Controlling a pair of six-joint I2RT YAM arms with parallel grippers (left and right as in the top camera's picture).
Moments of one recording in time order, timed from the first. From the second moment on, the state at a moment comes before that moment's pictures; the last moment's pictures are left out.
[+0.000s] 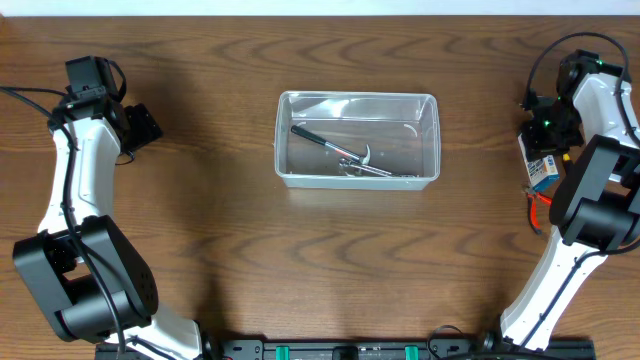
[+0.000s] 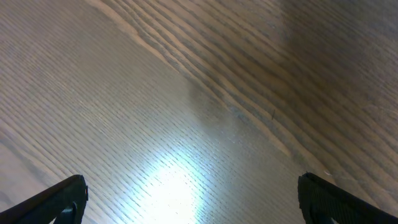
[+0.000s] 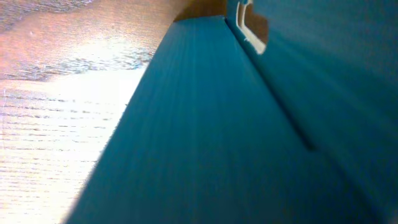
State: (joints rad) left arm 0.30 1.78 1.38 -0.78 -0.22 -0.28; right arm -0.32 2.29 1.84 -1.20 0.07 -0.41
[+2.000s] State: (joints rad) left arm 0.30 1.78 1.38 -0.78 -0.22 -0.28; right arm 0.41 2.30 2.22 -1.46 -0.20 -0.83
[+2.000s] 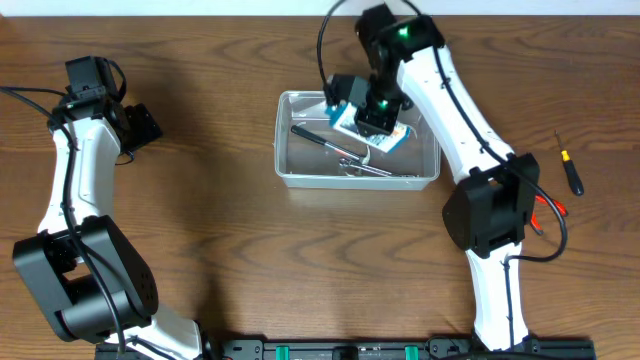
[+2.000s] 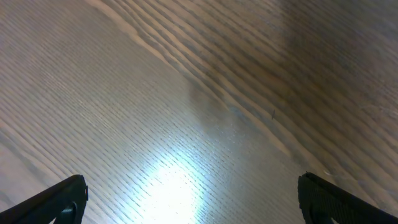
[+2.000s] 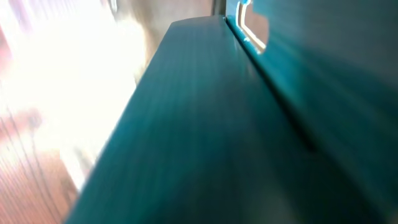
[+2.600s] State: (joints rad) left arm 0.30 1.78 1.38 -0.78 -0.22 -0.28; right arm 0.41 2.30 1.97 -1.36 -0.20 -0.84
